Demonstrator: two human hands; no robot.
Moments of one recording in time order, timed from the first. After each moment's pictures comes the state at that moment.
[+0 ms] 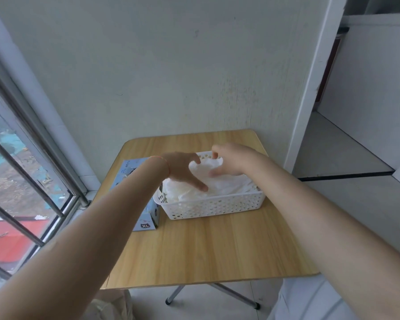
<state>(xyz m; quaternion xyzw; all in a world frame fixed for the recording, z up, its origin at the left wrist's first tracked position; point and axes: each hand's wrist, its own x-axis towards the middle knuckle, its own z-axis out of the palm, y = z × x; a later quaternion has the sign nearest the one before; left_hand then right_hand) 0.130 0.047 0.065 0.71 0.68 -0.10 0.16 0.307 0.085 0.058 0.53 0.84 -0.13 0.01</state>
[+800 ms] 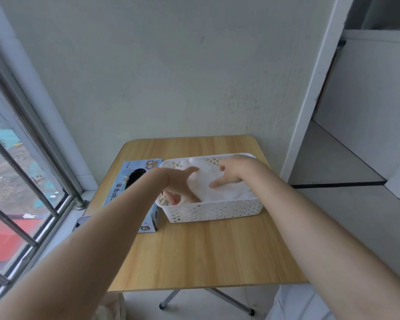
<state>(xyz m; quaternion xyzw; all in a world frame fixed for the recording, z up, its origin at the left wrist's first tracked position) 0.112 0.058 0.027 0.66 0.67 -0.08 0.34 0.297 0.094 0.050 0.56 0.81 -0.12 0.14</state>
